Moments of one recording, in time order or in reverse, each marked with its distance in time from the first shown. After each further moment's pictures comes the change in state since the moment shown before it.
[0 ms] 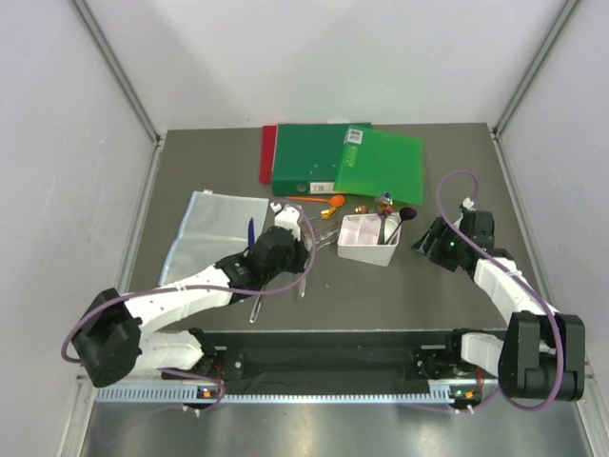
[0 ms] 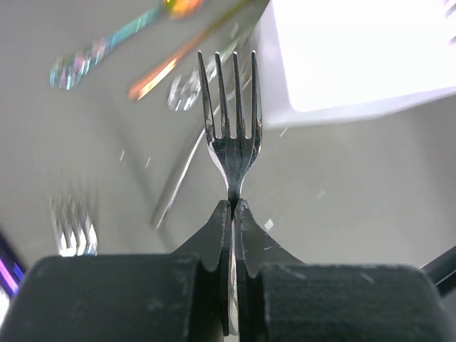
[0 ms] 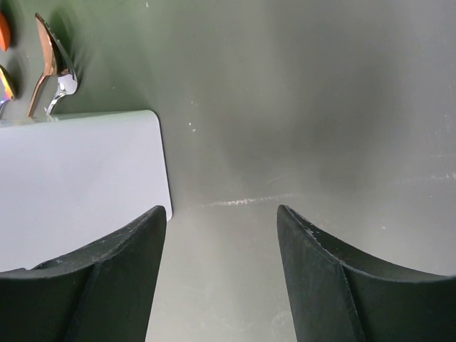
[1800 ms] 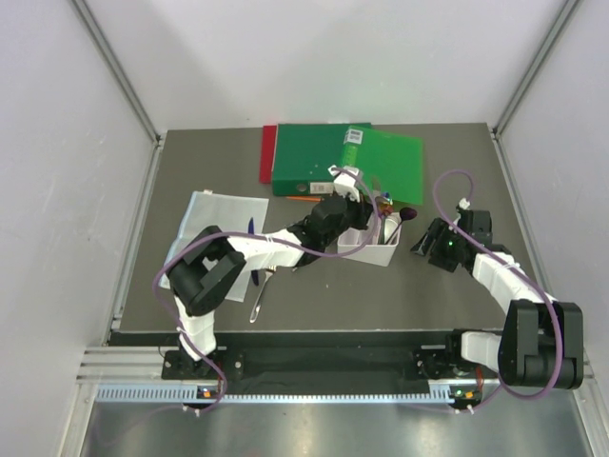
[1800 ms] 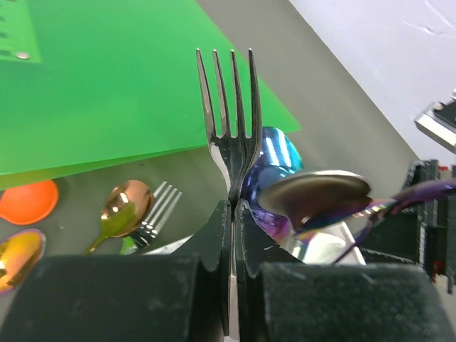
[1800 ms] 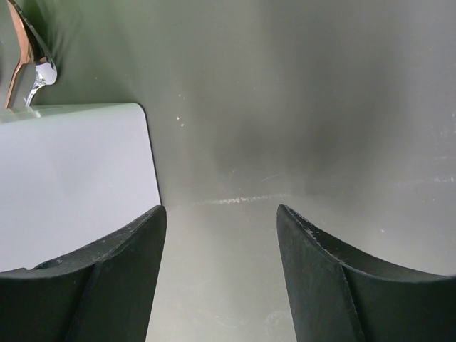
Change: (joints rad) left arm -0.020 0.659 0.467 0.610 0.064 0.066; right arm 0.000 0.064 0.021 -0.017 -0.011 -0.027
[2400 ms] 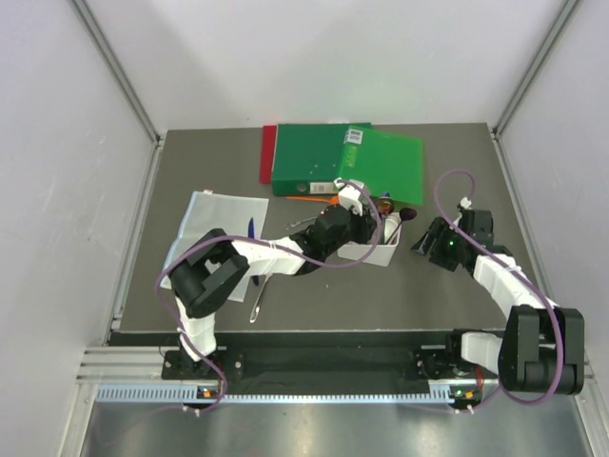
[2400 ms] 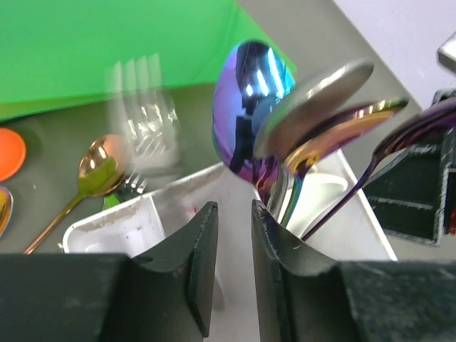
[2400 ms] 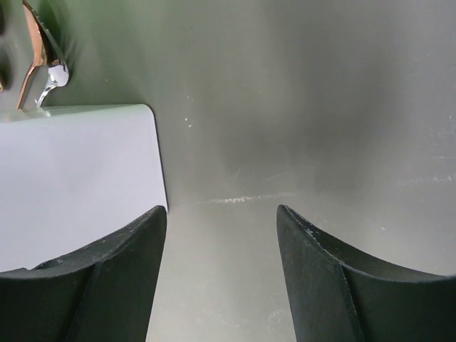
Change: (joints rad) left arm -0.039 0.000 -0.057 -0.016 0.023 -0.001; right arm 0.000 -0.026 0.000 -0.004 0.000 0.001
